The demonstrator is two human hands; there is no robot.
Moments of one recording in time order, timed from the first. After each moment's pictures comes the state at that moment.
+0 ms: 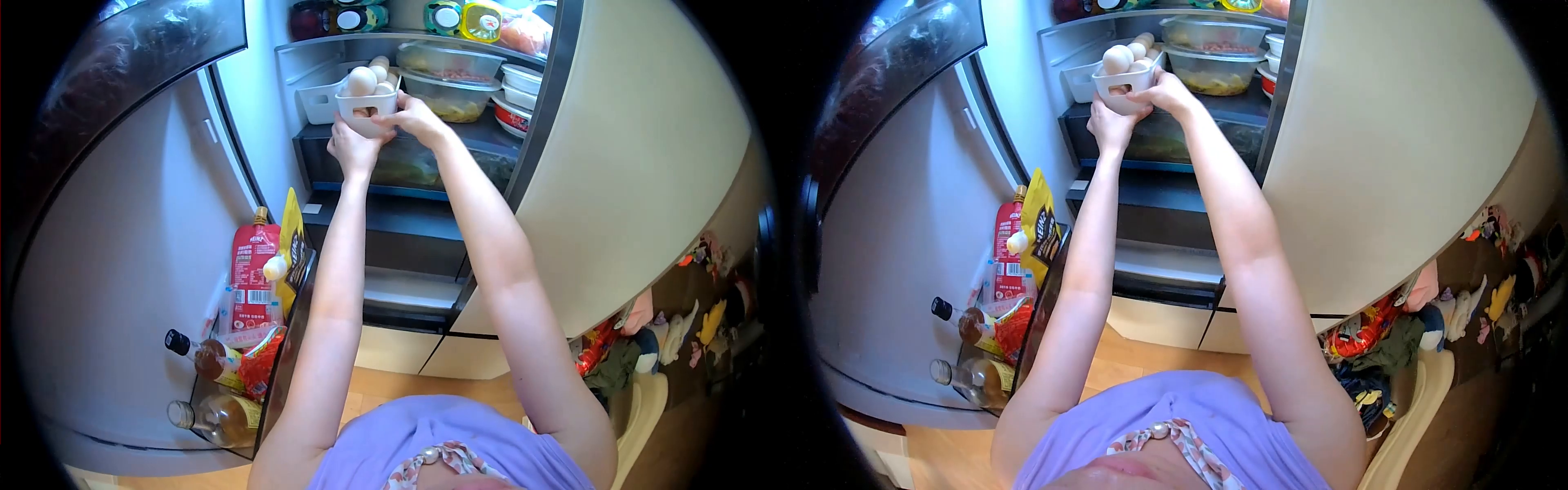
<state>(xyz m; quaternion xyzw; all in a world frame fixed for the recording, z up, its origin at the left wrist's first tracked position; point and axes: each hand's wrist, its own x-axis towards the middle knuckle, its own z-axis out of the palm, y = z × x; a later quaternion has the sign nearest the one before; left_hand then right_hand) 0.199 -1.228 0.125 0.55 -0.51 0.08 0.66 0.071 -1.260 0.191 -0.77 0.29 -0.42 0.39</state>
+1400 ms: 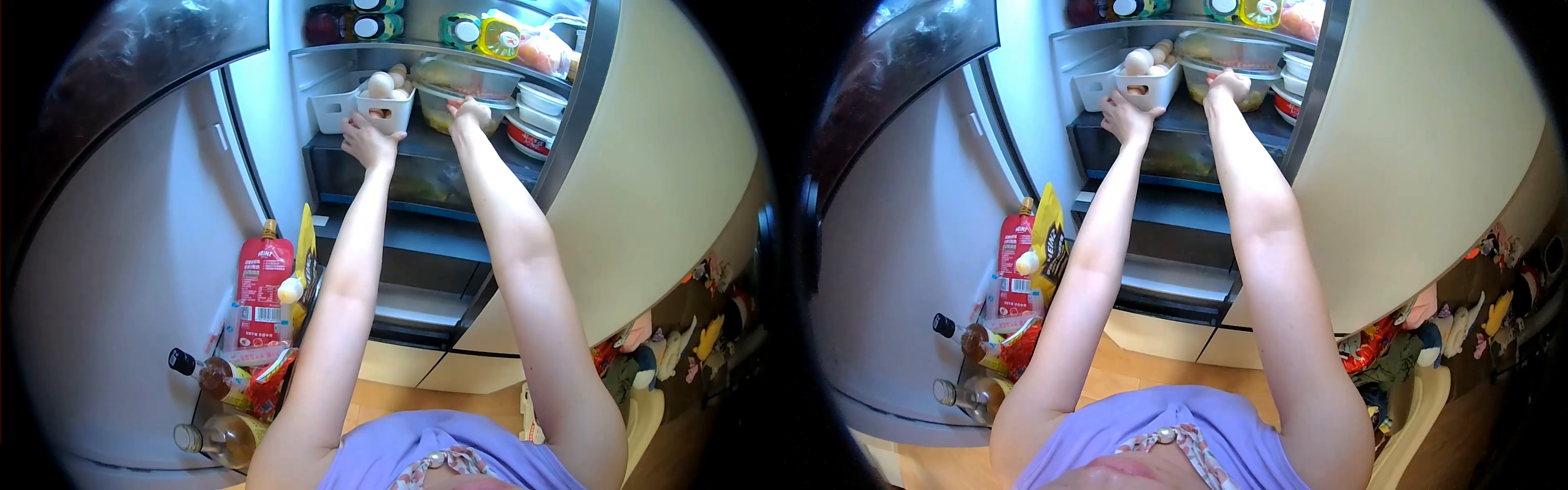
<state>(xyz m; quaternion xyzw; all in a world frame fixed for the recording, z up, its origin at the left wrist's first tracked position) 0.194 -1.262 0.147 0.66 -0.43 0.15 0.60 0.064 -1.344 0.214 -0.25 0.28 -0.81 0.44</state>
